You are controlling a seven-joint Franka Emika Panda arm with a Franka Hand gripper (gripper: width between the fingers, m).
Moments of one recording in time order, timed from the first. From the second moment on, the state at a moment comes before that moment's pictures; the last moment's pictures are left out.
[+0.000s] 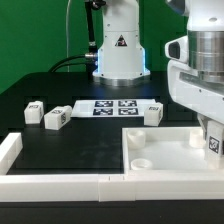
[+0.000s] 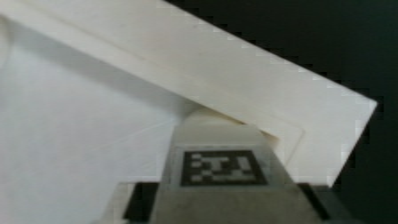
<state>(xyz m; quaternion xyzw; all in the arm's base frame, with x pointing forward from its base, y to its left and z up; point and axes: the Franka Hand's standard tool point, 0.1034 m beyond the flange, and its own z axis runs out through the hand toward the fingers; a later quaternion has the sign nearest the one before) 0.627 0.121 0.056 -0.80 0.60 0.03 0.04</state>
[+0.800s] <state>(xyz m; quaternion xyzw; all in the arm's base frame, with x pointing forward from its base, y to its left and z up) 0.627 0.123 0.056 -0.81 0.58 0.03 0.04</state>
